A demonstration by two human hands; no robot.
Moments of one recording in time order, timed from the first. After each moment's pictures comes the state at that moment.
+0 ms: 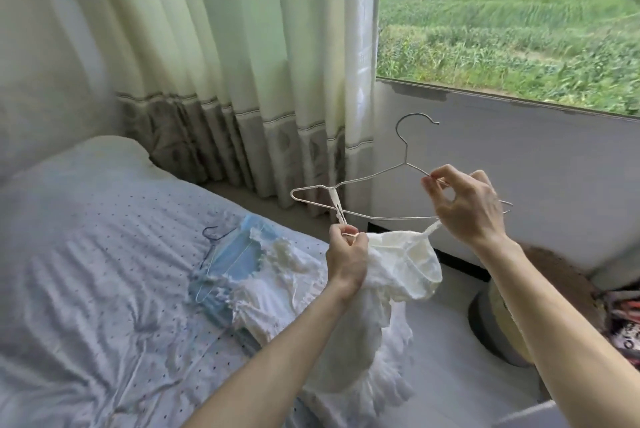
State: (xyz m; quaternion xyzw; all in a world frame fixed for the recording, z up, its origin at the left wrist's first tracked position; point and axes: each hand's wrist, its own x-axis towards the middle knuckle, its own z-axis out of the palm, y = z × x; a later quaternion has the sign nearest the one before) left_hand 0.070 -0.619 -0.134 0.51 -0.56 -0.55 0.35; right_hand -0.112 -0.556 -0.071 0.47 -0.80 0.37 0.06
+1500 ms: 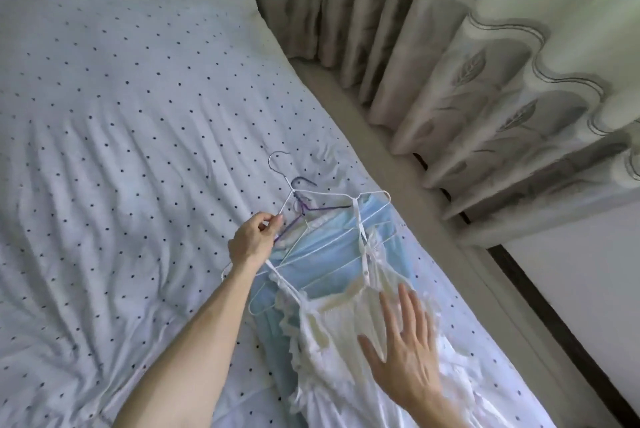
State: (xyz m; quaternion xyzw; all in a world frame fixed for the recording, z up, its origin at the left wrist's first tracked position) left_hand 0.389 -1.133 -0.491 0.79 -0.47 -0.35 0.18; right_hand 0.116 -0.956 -0.473 0.68 -0.70 -0.04 -0.19
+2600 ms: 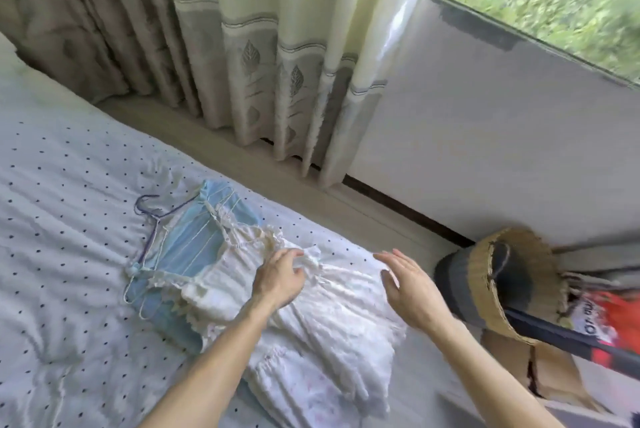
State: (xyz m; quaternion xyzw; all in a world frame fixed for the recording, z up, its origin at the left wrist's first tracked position) left_hand 0.145 -0.909 -0.354 0.46 -0.80 -0.39 -0.04; right_hand -0.056 -0.746 -0.292 0.51 -0.84 0.06 -0.20
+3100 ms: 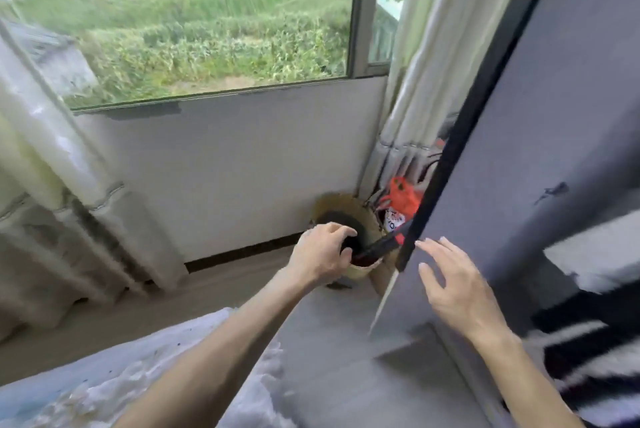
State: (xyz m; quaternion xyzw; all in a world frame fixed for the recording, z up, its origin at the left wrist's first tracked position) left_hand -0.153 -0.534 -0.144 -0.09 -0.97 -0.21 0.00; right_hand -0.127 -0.282 -0.143 0.11 -0.96 0.26 0.07
